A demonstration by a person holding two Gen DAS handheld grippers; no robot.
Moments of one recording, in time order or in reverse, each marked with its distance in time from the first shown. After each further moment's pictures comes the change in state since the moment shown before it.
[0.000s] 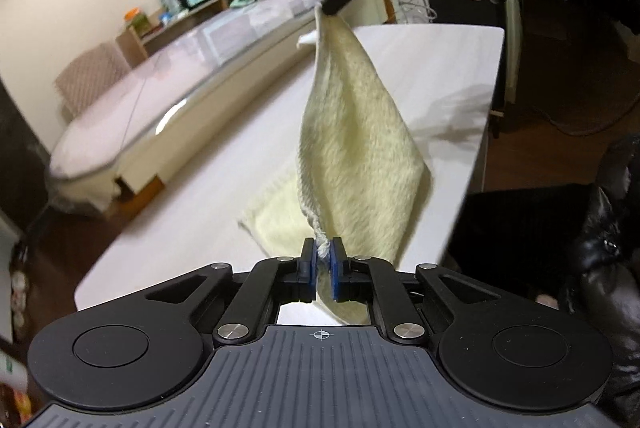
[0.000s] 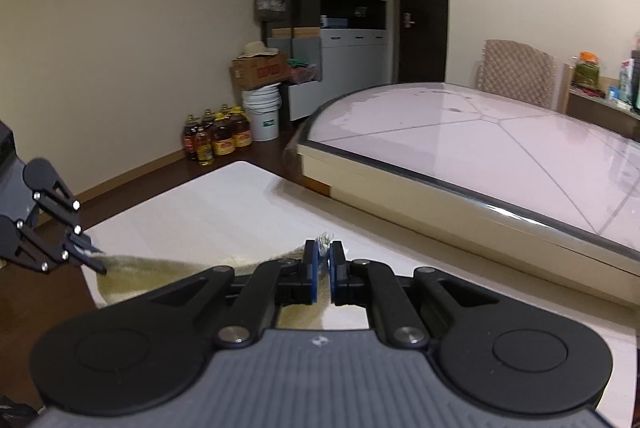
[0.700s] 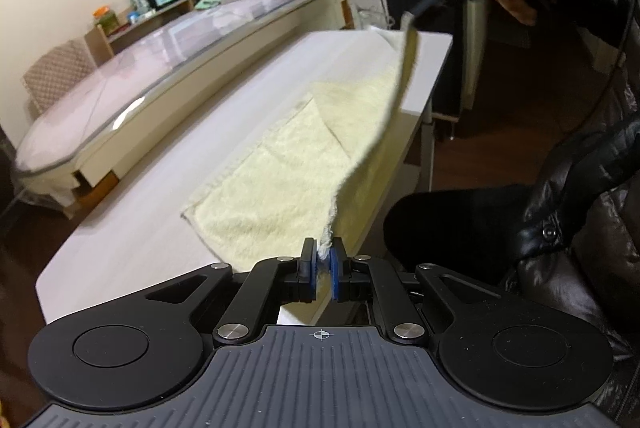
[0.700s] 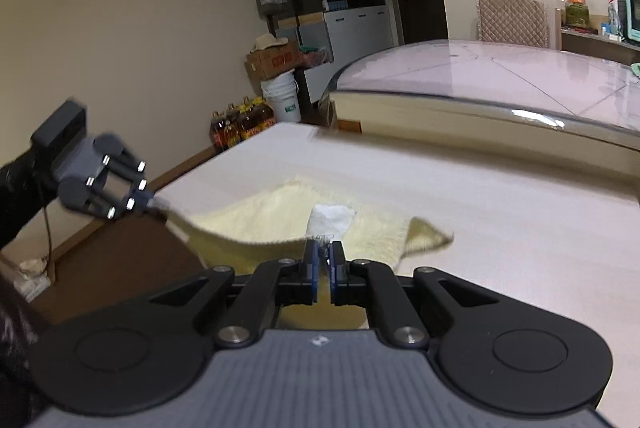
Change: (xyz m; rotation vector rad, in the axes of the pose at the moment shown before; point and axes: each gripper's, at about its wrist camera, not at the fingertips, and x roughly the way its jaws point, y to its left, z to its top) left arm -0.020 -0.035 -0.012 -0.013 -0.019 -0.111; right arm -0.120 0.032 -0.098 0.126 0.049 0.085
